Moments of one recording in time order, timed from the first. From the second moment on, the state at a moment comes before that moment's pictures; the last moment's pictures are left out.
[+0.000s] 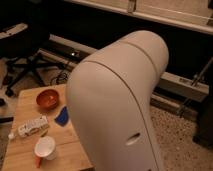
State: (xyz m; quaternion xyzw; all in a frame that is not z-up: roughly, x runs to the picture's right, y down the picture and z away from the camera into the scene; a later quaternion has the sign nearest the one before) arm -0.061 0.249 0.768 -0.31 0.20 0.40 0.84
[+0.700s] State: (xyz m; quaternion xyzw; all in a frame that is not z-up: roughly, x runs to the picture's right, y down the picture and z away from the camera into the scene) arm -0.074 0.233 0.786 -0.35 0.22 0.37 0.83
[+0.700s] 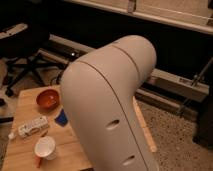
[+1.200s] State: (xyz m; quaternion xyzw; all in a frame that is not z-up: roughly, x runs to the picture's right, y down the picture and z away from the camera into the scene) arm -0.074 0.246 0.798 -0.36 0.22 0.38 0.82
